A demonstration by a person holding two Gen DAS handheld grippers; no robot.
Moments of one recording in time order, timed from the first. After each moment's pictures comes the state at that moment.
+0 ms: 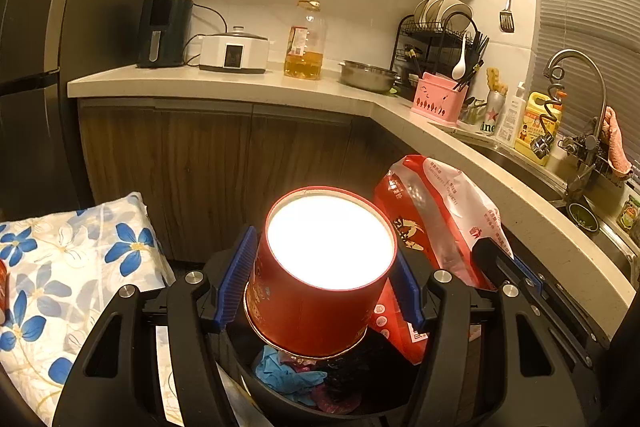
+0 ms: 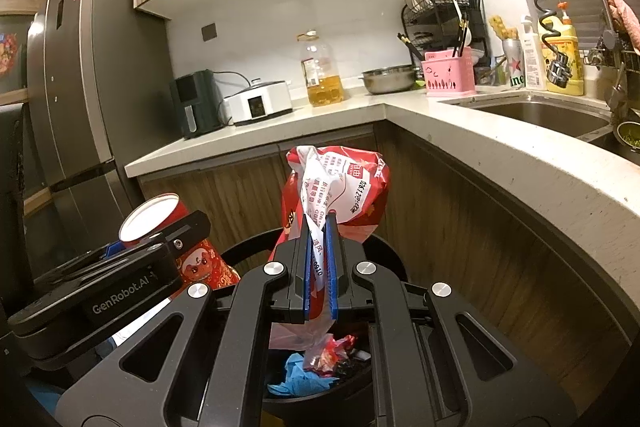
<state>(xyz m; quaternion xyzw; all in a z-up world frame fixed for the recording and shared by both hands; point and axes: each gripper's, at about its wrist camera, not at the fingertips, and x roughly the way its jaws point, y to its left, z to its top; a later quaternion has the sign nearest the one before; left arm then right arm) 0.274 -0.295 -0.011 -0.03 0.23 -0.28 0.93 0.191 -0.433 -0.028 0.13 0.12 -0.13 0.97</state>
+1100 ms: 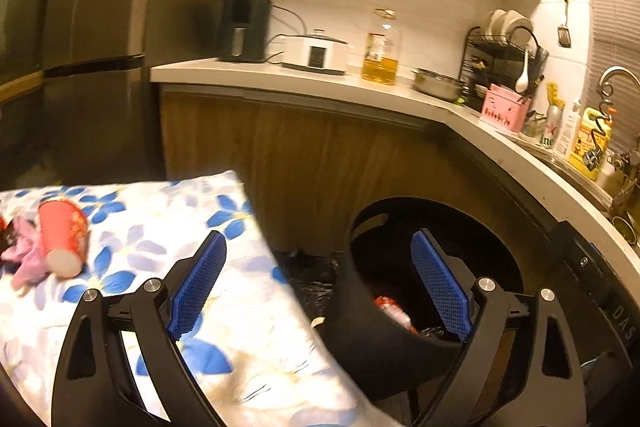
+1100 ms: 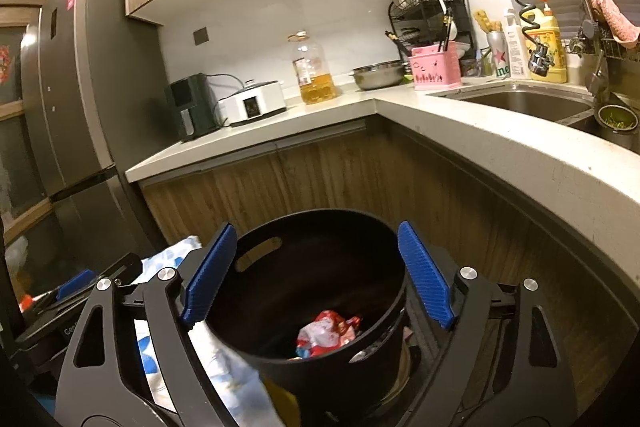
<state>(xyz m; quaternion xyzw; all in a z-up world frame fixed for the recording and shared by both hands) 0.238 -0.205 -0.020 -0.04 0.23 -0.15 0.96 0.157 -0.413 -0.022 0.15 0.13 -0.15 0.97</state>
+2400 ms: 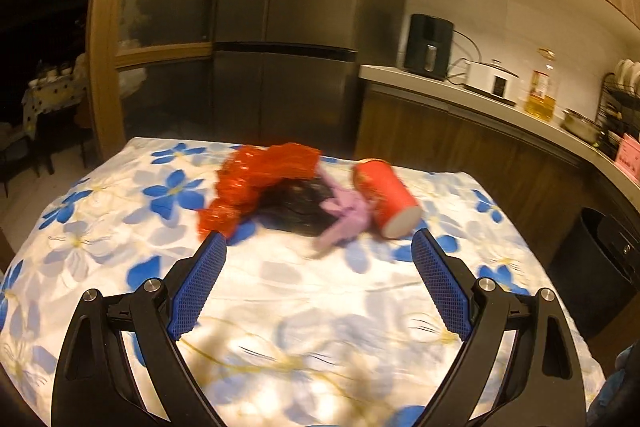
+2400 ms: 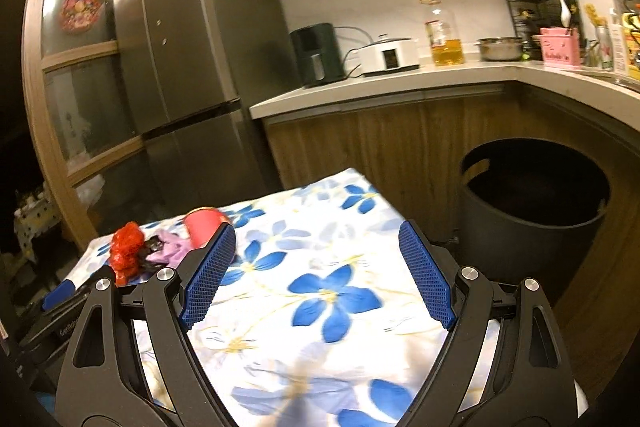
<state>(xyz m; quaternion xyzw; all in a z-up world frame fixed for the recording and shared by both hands) 0.169 0.069 -0.048 -0.08 0.22 0.10 0.97 0.174 -0.176 -0.041 0.12 0.17 0.03 0.98</state>
